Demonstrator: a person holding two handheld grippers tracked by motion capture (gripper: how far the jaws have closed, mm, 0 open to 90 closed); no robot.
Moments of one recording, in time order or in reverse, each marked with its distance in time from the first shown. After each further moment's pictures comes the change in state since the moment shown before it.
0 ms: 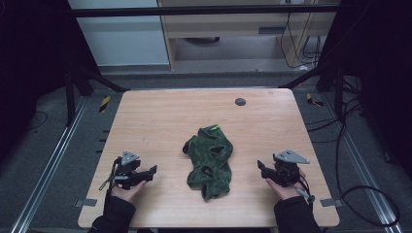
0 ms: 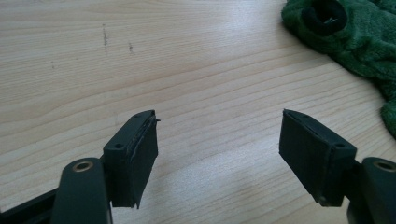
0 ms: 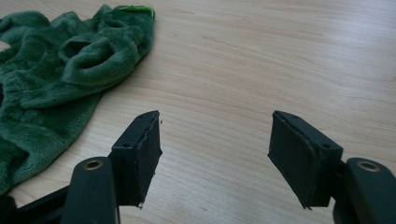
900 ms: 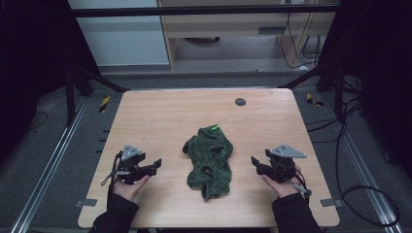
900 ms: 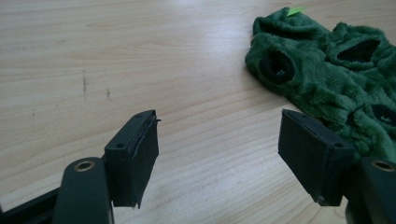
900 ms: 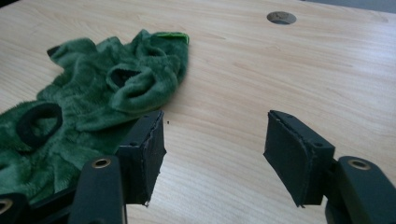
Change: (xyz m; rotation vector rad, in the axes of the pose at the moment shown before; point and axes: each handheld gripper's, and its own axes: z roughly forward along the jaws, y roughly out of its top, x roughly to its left) left arm -0.012 0.025 -0.010 -0.085 -0.061 -0.003; right arm 0.014 0.026 -0.006 -0.027 0.081 -0.033
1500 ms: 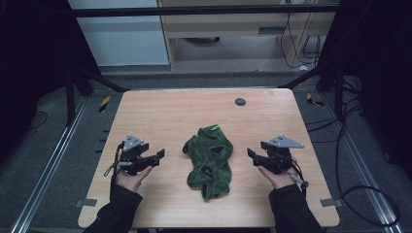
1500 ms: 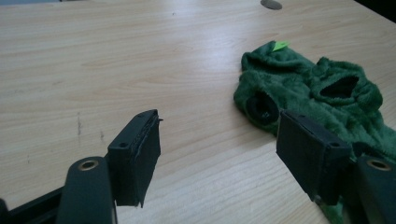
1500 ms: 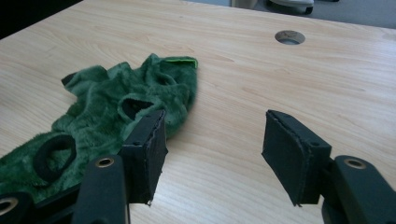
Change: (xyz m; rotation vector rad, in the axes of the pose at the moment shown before) left arm -0.006 0.031 0.003 -0.053 -0.022 0.011; right arm 0.002 0.026 0.008 -0.021 0.038 0.022
